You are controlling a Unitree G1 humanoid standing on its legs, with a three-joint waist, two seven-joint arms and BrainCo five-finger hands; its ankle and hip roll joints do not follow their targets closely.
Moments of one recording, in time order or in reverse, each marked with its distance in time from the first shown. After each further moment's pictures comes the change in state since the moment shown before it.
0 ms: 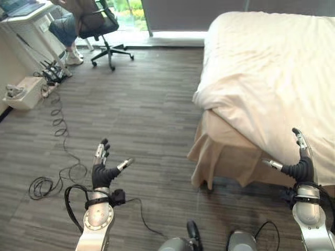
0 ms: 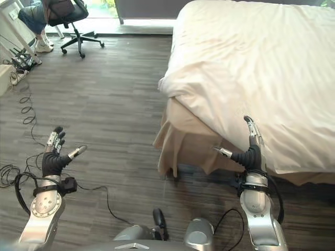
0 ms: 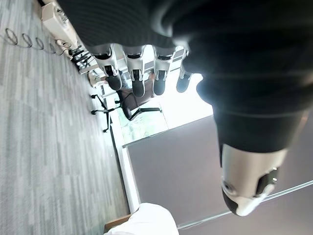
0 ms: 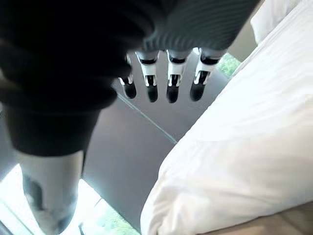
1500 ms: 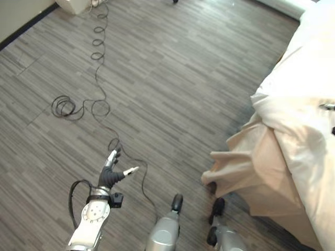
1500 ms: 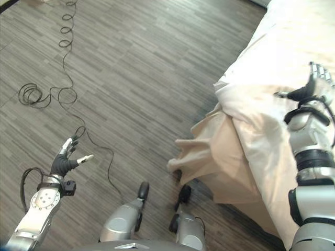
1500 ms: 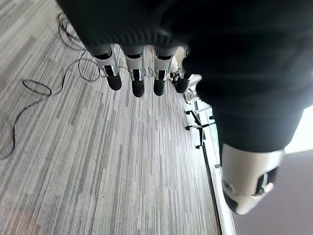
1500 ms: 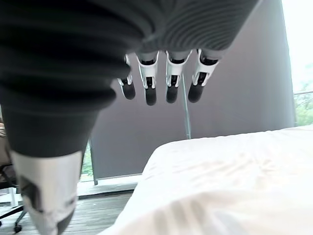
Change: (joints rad) left arm -0.156 0.163 -0.184 0.271 -0.062 -0.028 -0.150; right arm -1.078 -0.654 0.327 1.154 0.010 0.220 -0.134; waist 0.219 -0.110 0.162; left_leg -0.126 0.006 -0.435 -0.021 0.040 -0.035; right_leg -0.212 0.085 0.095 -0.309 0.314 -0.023
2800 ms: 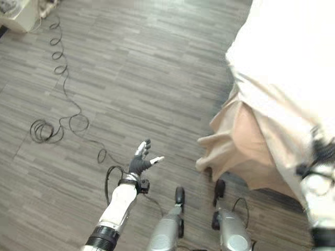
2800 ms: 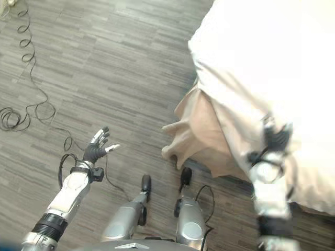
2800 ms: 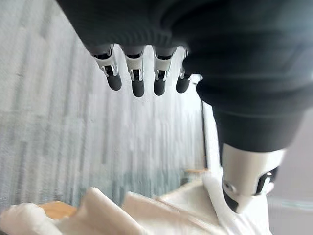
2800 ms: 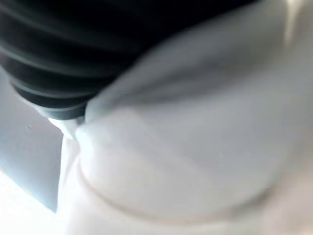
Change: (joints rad) left arm -0.179 -0.109 -0.147 0.114 -0.055 0.053 -0.037; right arm 0.876 0.653 -0.310 -0.950 0.224 -0.139 -0.004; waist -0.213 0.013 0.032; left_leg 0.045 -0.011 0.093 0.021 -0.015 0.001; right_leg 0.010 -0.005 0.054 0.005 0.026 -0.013
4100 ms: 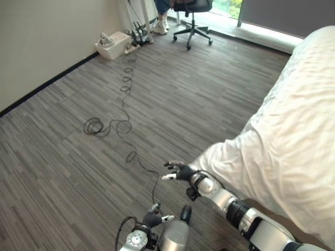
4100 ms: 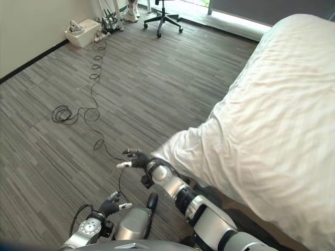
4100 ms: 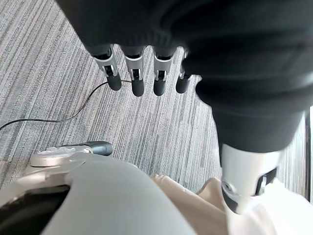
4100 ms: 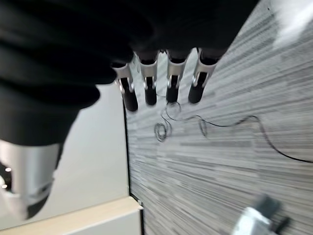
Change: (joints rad) left arm 0.113 -0.149 -0.152 0.513 0.148 0.078 -0.061; right arm -0.452 0.313 0.864 0.742 0.270 -0.008 0.492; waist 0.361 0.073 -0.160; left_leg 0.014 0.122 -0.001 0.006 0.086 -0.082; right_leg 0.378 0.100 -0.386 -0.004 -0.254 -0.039
